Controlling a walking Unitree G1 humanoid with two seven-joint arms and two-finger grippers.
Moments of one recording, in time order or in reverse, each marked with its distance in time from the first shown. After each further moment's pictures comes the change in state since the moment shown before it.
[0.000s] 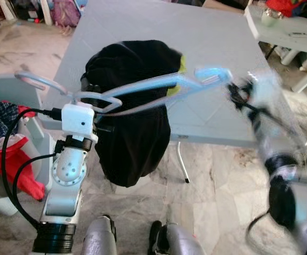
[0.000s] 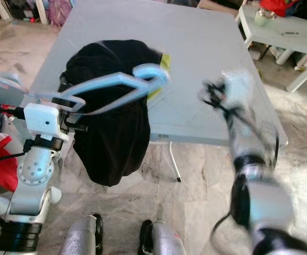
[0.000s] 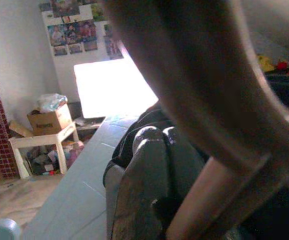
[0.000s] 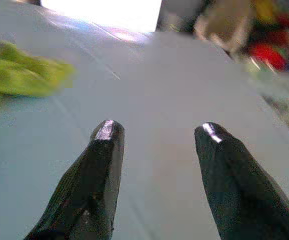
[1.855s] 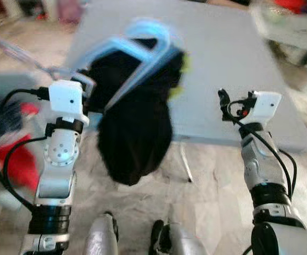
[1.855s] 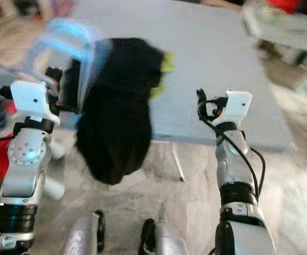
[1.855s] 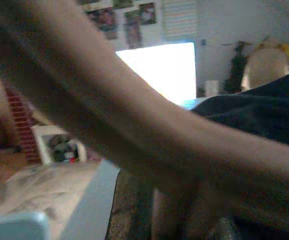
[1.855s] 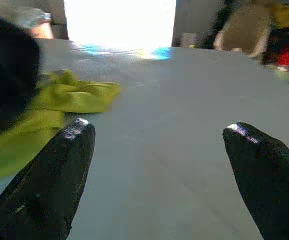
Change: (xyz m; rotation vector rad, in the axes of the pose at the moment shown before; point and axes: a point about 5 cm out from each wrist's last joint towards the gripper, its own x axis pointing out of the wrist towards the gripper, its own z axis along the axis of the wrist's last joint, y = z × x) left arm 0.028 0.024 0.014 0.014 0.000 0.074; right arm -0.026 0.034 0.000 0.077 -0.117 0.088
